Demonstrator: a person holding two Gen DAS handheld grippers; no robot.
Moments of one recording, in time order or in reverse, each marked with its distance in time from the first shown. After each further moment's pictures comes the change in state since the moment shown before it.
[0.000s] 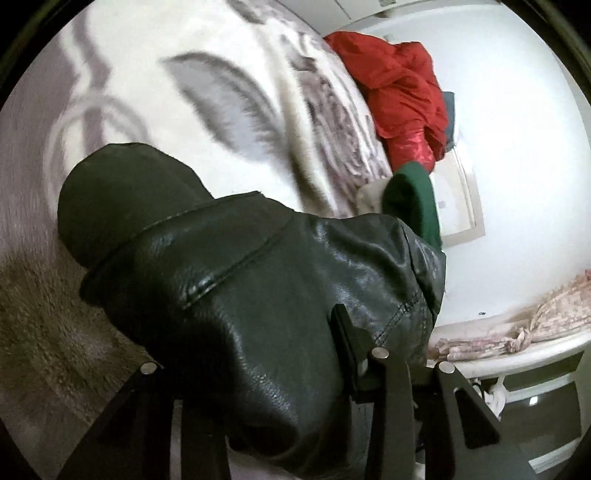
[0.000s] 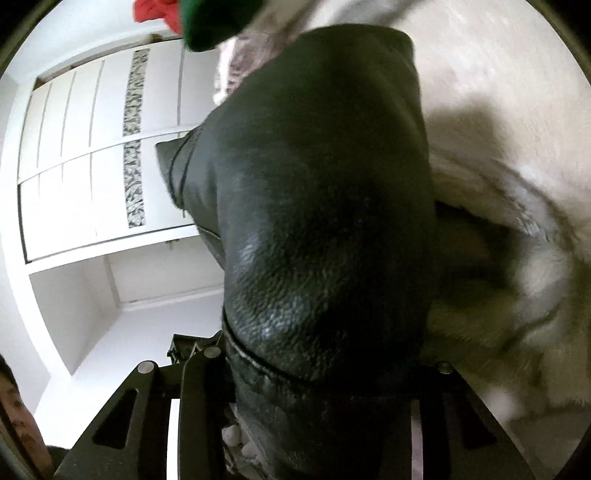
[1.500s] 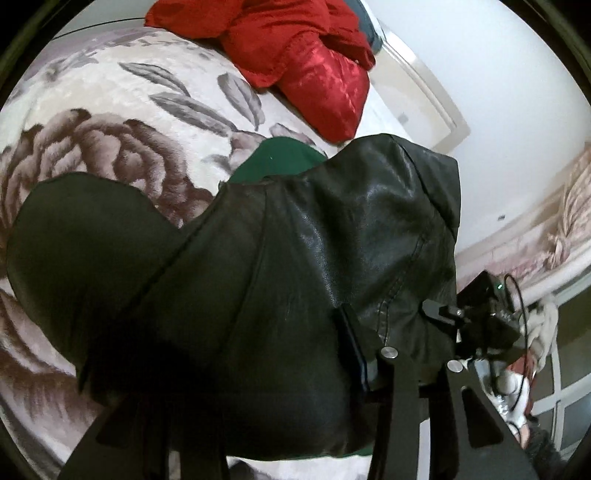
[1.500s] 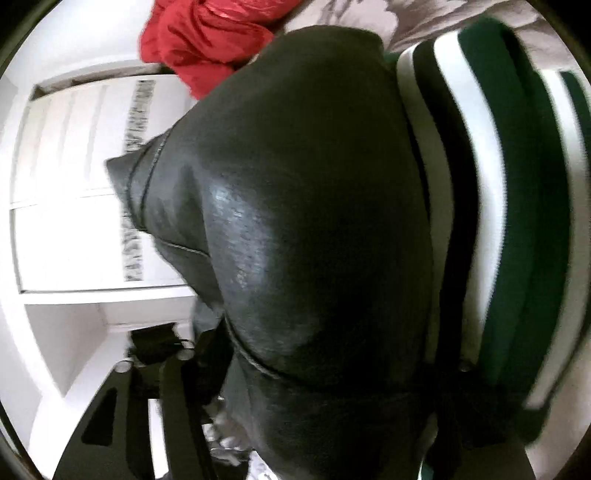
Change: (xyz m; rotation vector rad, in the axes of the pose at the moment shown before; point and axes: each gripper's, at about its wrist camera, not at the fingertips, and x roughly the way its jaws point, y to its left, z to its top) left arm 0.288 -0.284 0.158 0.502 0.213 0.048; right arm -0.188 0.126 0.434 -0.082 -0.074 -0.186
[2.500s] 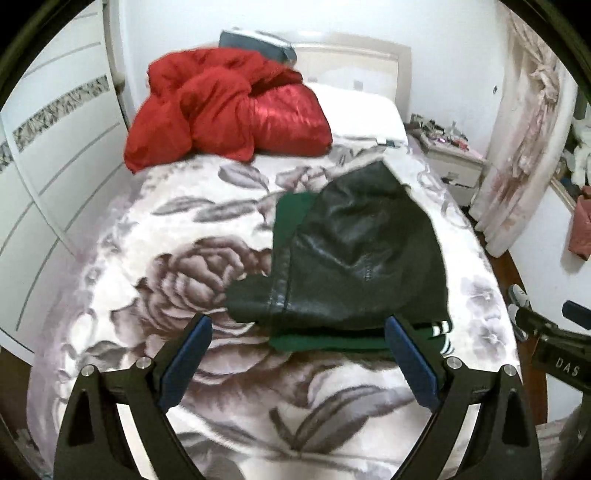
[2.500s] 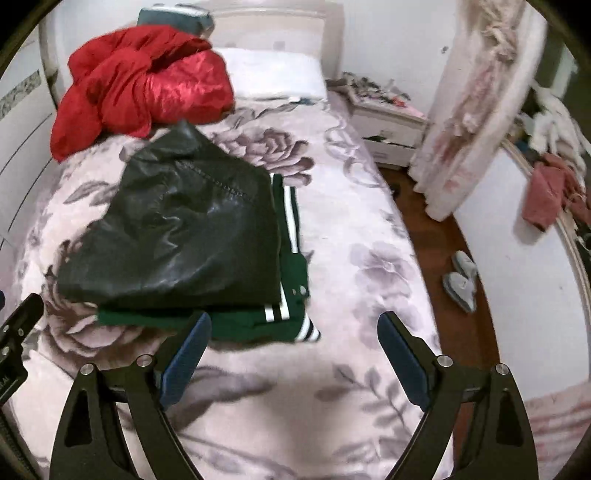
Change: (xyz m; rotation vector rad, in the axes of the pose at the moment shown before) left arm -0.172 -0.112 -0.043 0.584 -0.063 0.400; right arm -0.083 0.199 -0.347 -0.087 -0.656 -1.099
